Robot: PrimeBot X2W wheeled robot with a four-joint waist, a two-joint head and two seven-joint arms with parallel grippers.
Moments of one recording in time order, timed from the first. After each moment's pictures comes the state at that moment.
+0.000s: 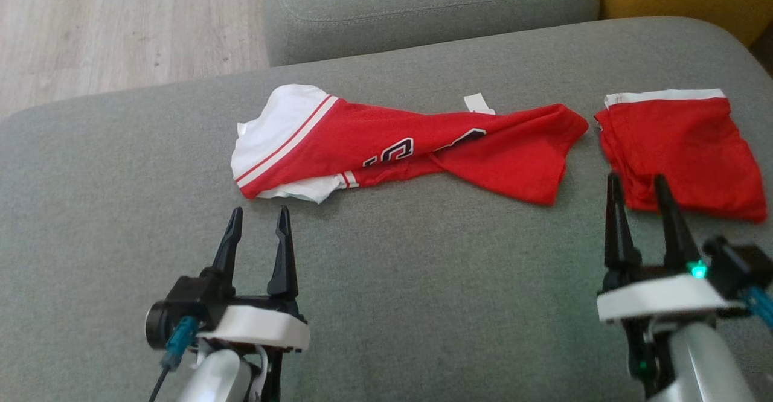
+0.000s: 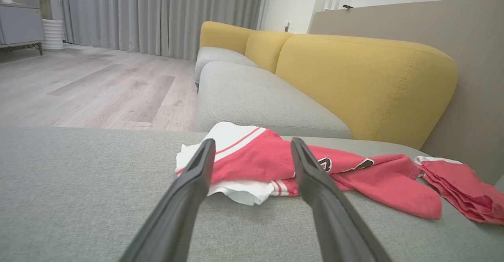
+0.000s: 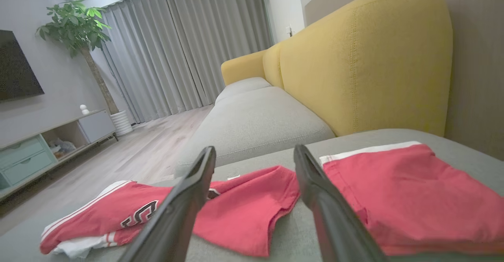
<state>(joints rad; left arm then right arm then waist) -0.16 0.12 -0.40 0.28 -0.45 0.13 -0.25 -0.12 -0.06 0.01 0.26 0.28 0.13 -0.25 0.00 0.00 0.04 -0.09</state>
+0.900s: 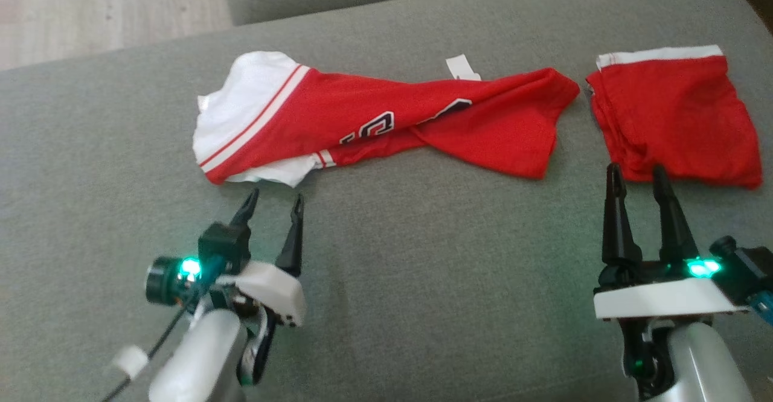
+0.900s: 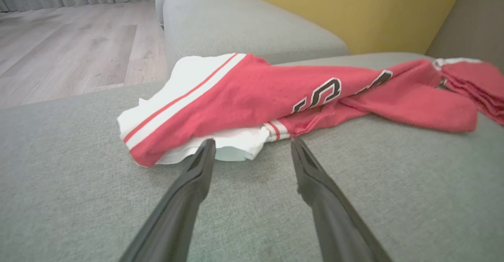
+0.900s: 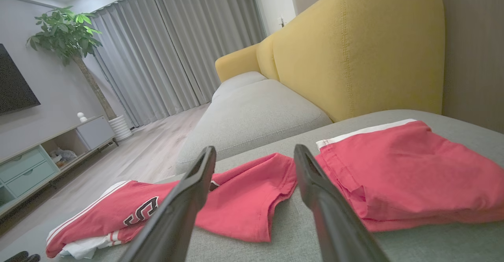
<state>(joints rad) -0.32 0.17 -0.49 0.42 -0.37 0.12 -0.07 -0.06 -0.05 0.05 0.12 0.36 0.13 -0.25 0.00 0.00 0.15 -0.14</state>
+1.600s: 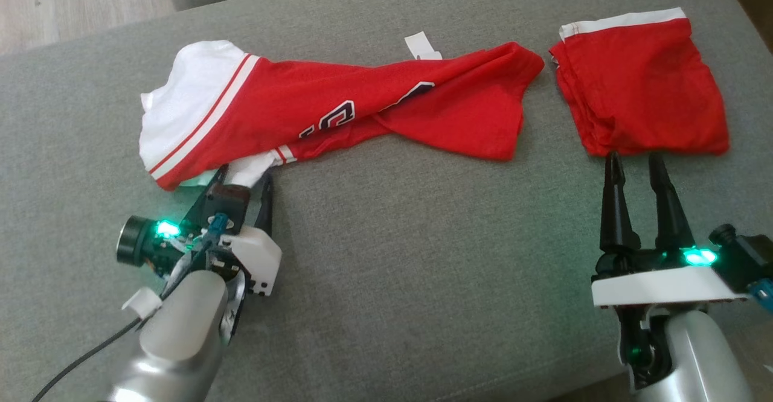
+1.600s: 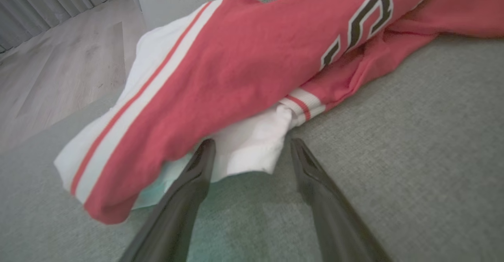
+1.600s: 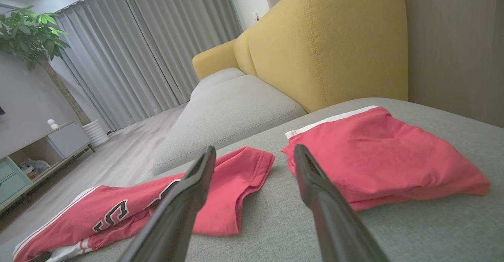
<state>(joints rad) -0.53 0.21 -0.56 0.71 -0.25 0.16 -0.02 -0.10 -0.05 0.06 0.14 0.40 0.13 -0.25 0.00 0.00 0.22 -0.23</state>
